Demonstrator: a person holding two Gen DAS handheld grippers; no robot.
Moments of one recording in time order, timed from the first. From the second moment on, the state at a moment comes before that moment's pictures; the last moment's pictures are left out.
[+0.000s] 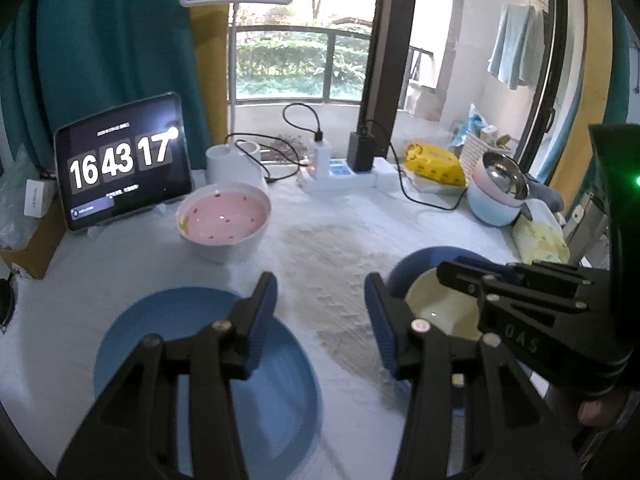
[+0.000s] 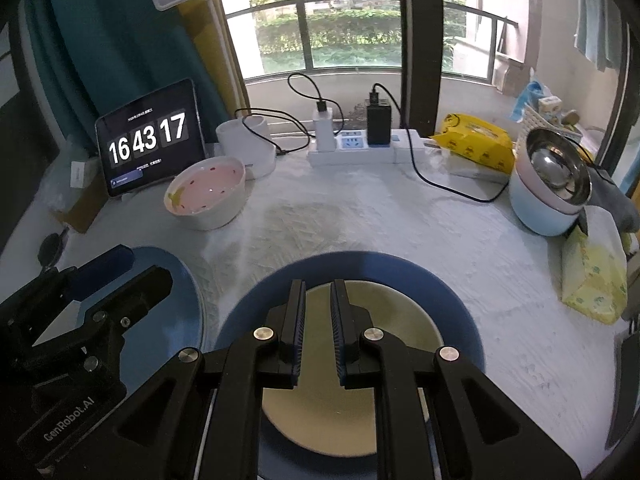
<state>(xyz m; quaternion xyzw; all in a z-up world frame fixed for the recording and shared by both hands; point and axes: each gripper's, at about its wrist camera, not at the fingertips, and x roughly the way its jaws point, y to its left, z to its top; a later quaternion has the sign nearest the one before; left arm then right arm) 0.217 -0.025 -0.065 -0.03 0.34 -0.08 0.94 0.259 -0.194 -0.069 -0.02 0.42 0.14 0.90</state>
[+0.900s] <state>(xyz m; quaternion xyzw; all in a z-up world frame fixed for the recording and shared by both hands) 0.247 0.039 -0.059 -0.04 0.33 -0.04 0.94 0.301 -0.130 -0.063 -0.04 0.41 0.18 0.89</state>
